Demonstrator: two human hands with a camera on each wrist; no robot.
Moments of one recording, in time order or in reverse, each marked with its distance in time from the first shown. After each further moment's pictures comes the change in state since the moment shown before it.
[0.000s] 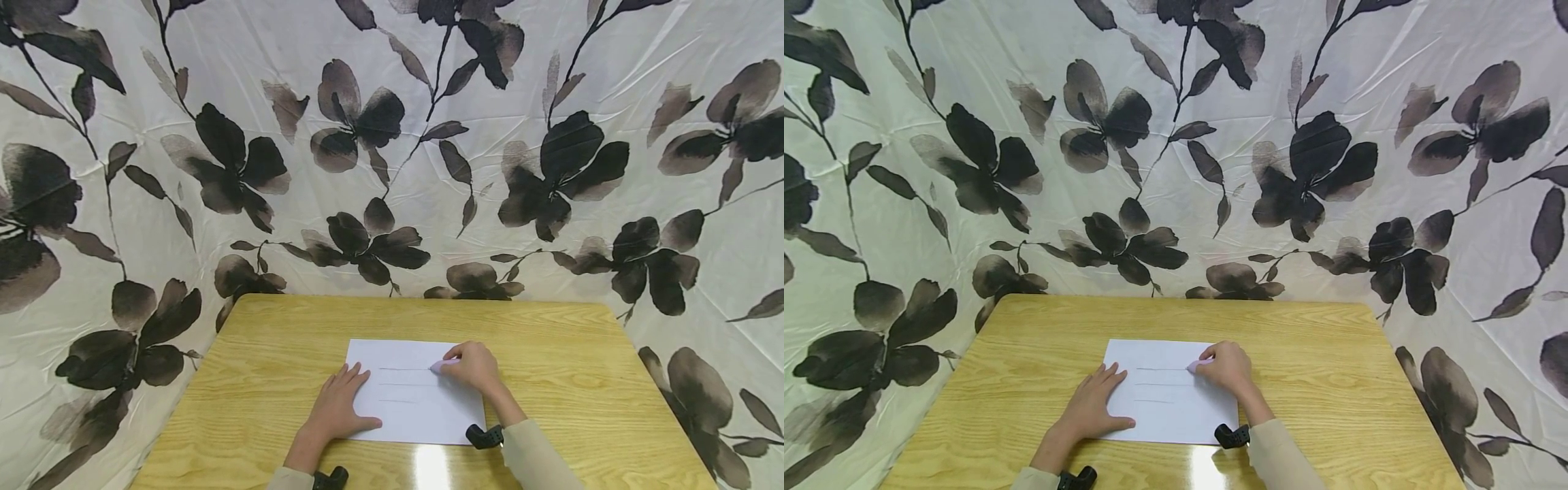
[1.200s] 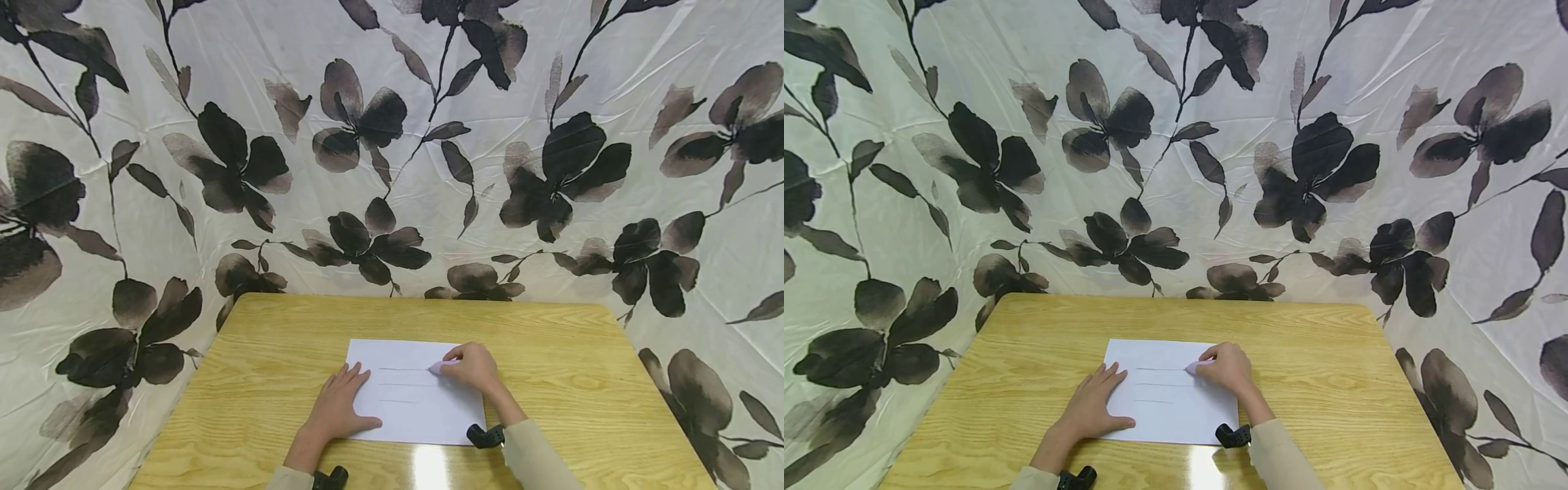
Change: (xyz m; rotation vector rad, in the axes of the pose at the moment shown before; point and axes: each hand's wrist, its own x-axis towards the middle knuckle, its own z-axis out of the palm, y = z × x) left_hand 0.000 -0.002 0.001 -0.009 -0.004 -0.004; right_hand 0.002 0.003 0.003 0.059 -0.006 0.028
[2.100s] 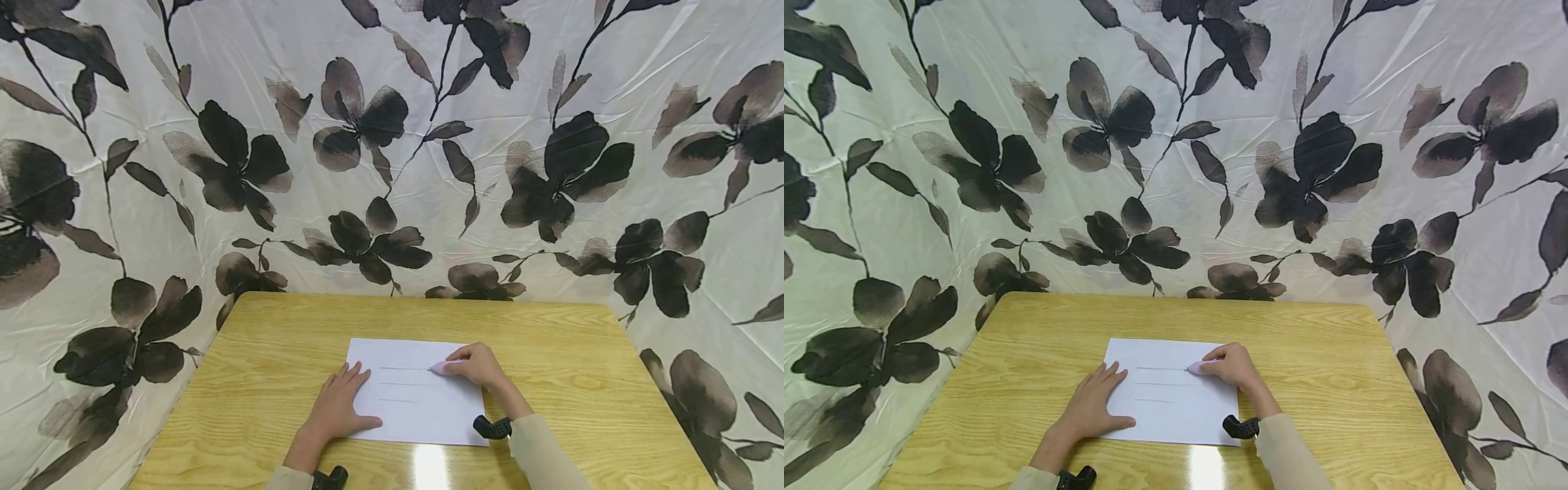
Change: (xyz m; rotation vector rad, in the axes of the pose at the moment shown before) left_hand 0.000 -0.002 0.001 0.002 0.010 0.005; right_hand 0.013 0.027 0.004 0.325 -0.124 0.071
